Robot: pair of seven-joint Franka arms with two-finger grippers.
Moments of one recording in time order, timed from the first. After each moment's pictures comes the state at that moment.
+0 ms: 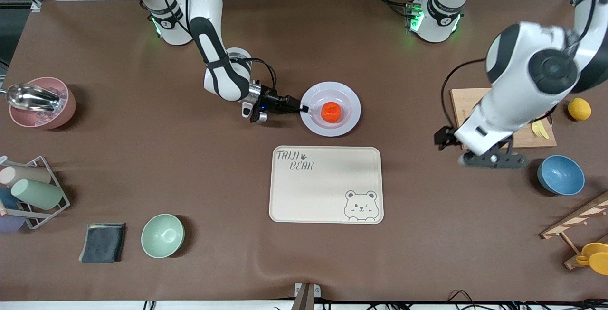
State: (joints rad) left arm -0.08 0.16 -0.16 -1.72 0.08 1.88 -0.18; right arm 0.87 0.56 -0.10 -2.21 2.33 2.27 -1.04
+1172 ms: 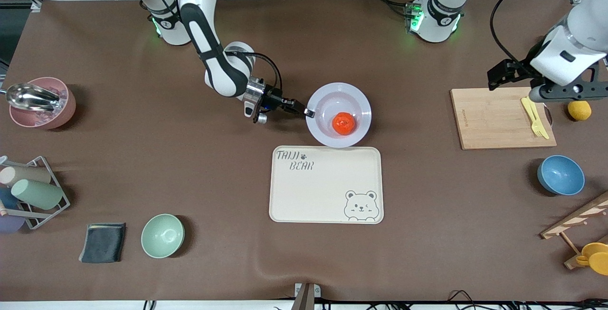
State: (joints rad) left arm -0.11 -0.05 -0.02 -1.66 0.03 1.52 -0.15; right arm 0.88 0.46 -0.12 -2.15 2.44 2.35 -0.93
